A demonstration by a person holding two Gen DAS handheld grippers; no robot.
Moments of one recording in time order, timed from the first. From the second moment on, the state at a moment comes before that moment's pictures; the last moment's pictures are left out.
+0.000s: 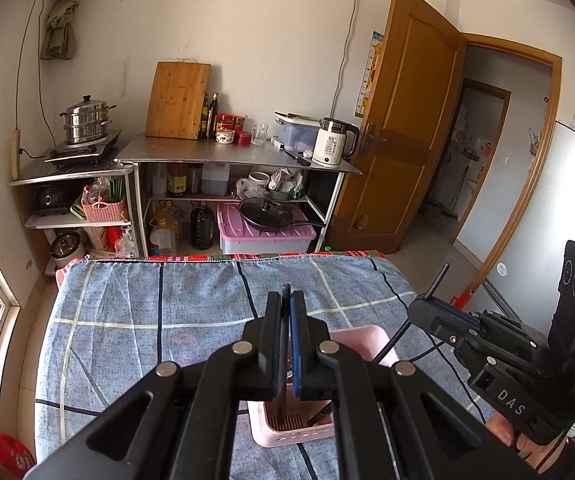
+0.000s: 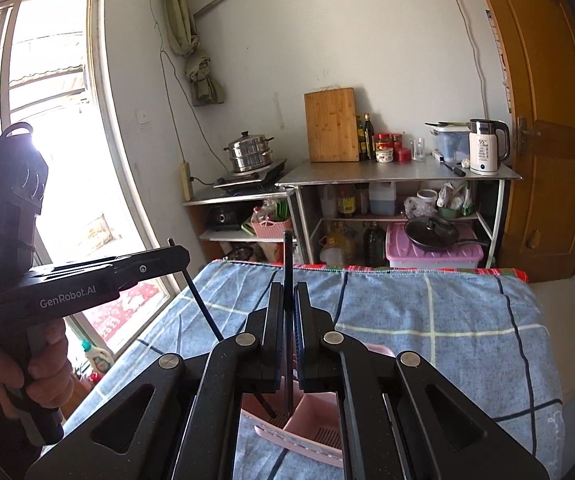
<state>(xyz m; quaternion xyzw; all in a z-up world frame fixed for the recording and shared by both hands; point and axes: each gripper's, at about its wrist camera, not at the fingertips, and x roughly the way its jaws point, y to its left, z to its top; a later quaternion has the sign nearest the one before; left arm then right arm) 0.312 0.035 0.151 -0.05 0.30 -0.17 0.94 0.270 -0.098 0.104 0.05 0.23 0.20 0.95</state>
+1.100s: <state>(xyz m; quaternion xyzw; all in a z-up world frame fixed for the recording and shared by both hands) 0.162 0.041 0.116 -0.07 0.23 -0.17 0.95 0.144 -0.161 0.079 0.05 0.22 0.19 0.96</state>
